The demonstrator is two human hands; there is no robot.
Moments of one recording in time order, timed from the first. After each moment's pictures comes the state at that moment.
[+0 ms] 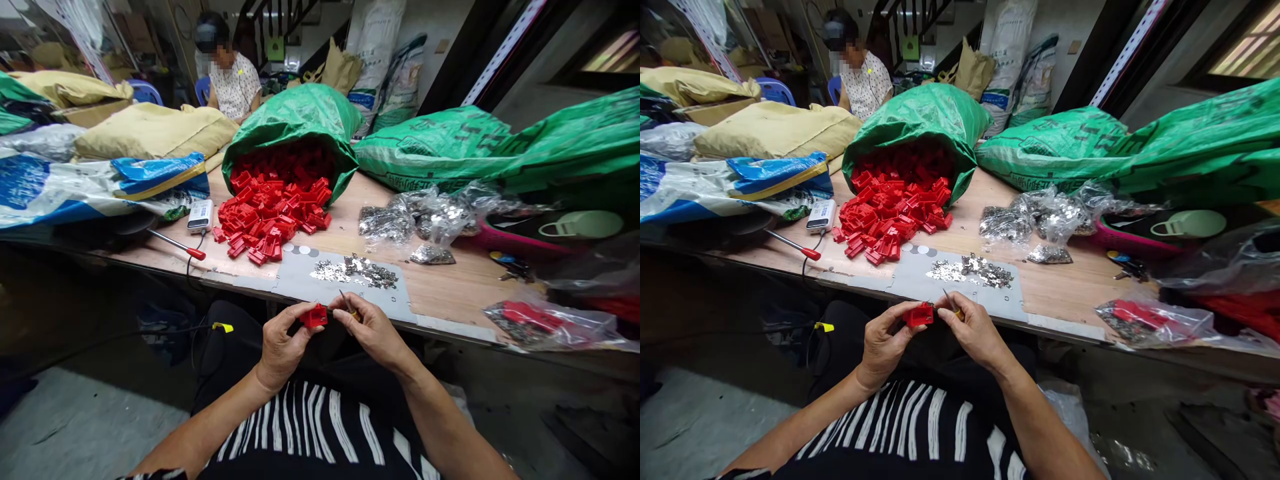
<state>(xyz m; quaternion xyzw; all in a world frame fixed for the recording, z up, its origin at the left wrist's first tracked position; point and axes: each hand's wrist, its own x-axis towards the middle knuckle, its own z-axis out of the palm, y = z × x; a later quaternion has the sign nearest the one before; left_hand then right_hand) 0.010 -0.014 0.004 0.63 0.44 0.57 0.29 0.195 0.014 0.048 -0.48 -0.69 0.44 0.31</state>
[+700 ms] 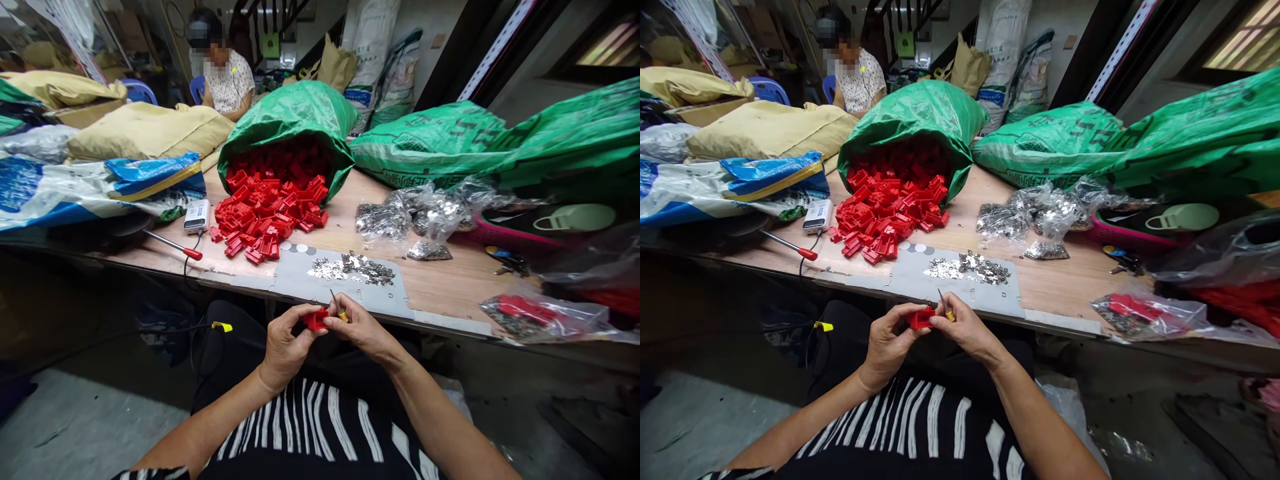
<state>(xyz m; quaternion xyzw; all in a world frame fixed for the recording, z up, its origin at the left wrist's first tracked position) 0.018 -0.019 0.004 0.63 0.44 0.54 0.35 0.192 0.016 0.023 -0.45 -0.57 0.62 0.31</state>
